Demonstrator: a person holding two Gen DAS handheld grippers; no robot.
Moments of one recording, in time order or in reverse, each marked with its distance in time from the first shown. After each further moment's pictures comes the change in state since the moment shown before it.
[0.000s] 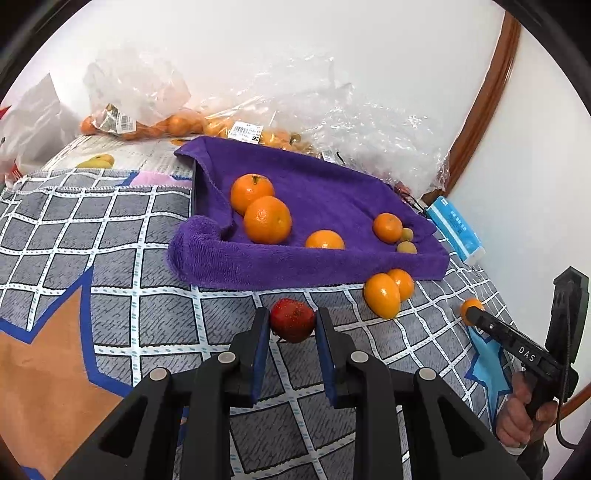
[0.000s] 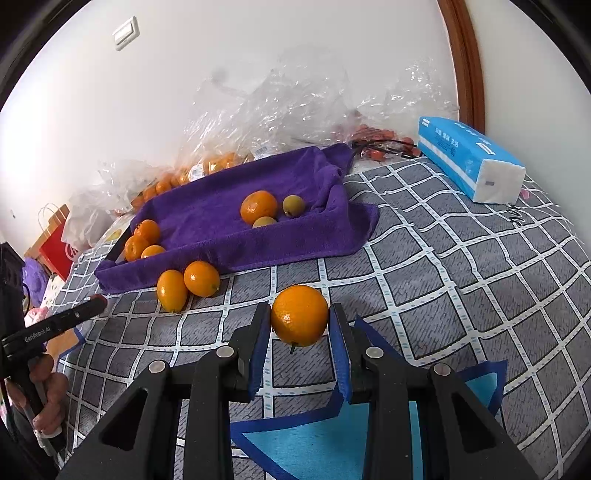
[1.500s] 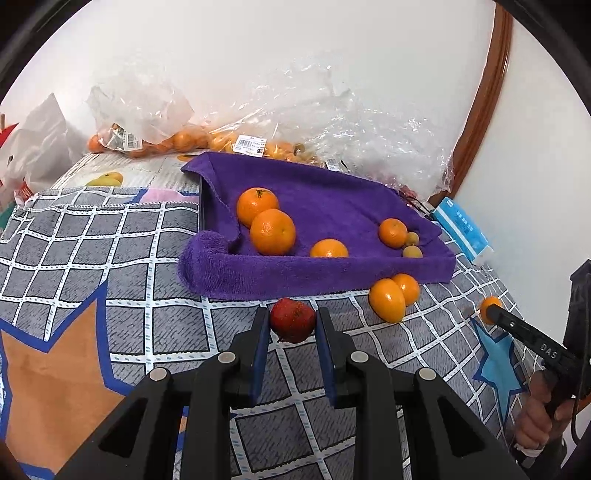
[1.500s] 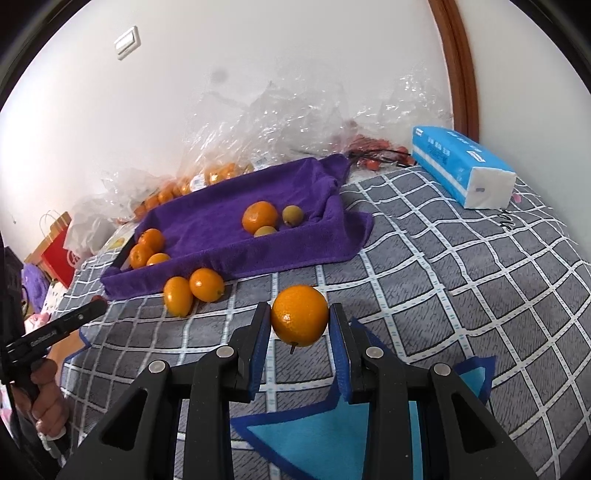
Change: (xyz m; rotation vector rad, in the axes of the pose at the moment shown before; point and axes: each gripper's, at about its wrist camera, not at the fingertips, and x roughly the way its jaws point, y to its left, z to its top) left arm -0.007 -0.004 0.002 0.034 -0.040 0.054; right arm -0.019 0.003 0.001 0.019 -0.032 0.010
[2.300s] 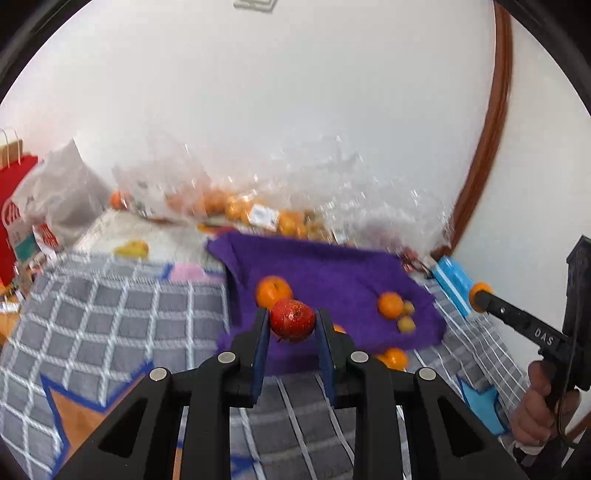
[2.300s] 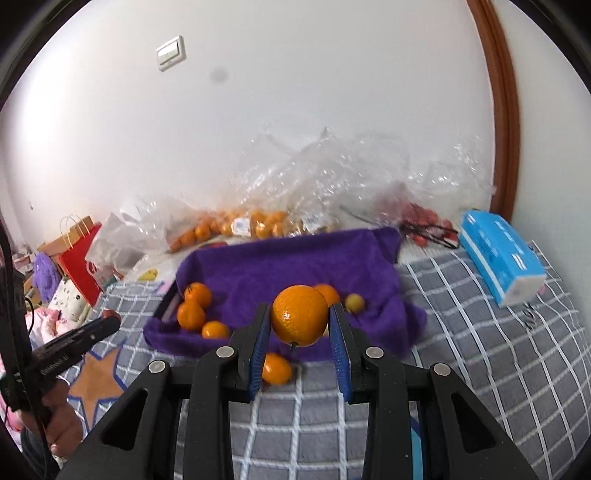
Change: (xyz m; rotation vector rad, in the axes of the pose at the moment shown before) left arm -0.046 0.007 0.057 -0.018 -0.178 0.046; right arm -0.007 0.071 0.082 -0.120 -0.104 0.046
